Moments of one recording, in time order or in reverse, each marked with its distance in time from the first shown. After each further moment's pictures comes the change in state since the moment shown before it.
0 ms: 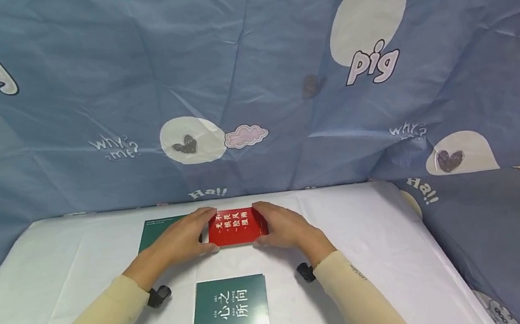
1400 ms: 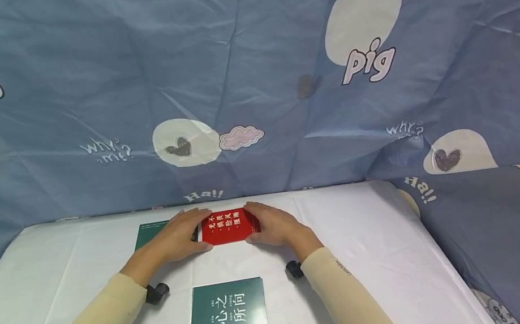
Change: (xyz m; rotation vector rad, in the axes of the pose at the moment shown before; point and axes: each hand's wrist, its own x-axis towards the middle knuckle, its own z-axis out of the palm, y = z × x) left_hand 0.013 -0.022 0.004 -0.039 -0.064 -0.031; right_hand 0.024 0.009 0.014 0.018 -0.047 0.020
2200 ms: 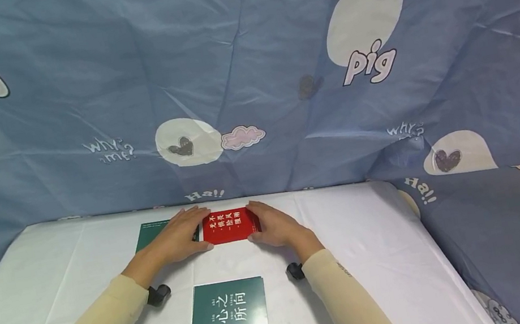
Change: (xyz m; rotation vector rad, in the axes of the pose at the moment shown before) left_hand -0.005 0.002 0.002 0.003 0.044 -0.013; right_hand -0.002 0.002 0.005 0.071 0.018 0.015
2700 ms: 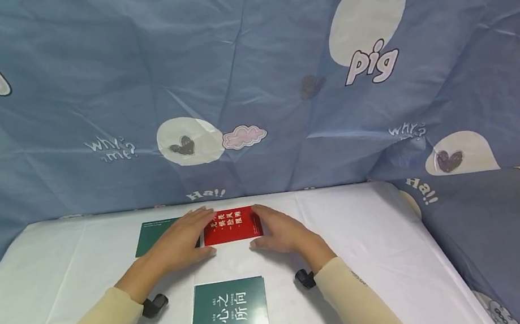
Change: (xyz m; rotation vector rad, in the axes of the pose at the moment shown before) left_hand -0.015 0.019 -0.001 0.079 0.099 0.152; right_hand -0.026 -0.009 -0.008 0.013 0.019 0.008
